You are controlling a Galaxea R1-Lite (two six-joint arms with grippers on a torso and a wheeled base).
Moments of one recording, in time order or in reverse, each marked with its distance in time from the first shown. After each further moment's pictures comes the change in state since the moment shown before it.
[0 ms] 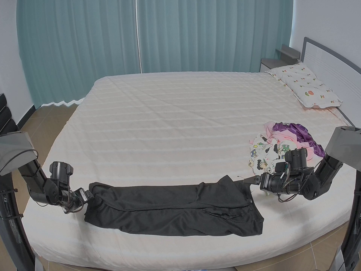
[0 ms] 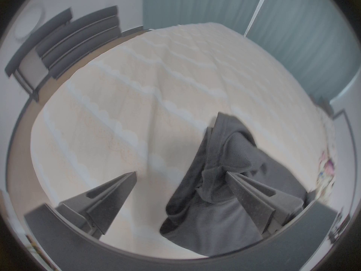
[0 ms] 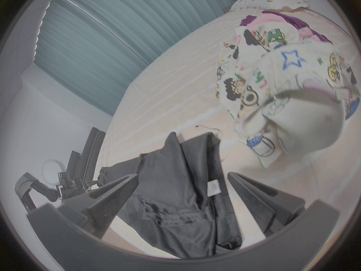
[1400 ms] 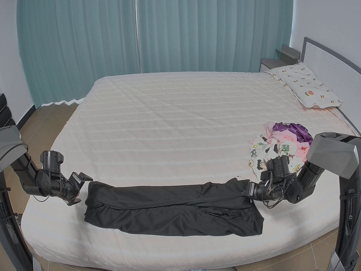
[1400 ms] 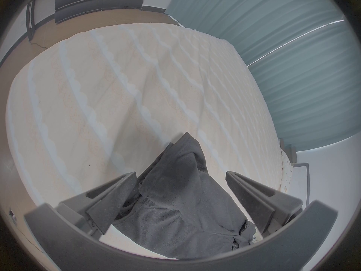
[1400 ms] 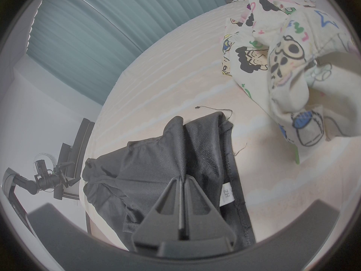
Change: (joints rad) left arm 0.053 -0.028 -0.054 -0.008 -0.206 -0.250; right arm 0.062 0.151 -0.102 0.067 -0.076 -0.015
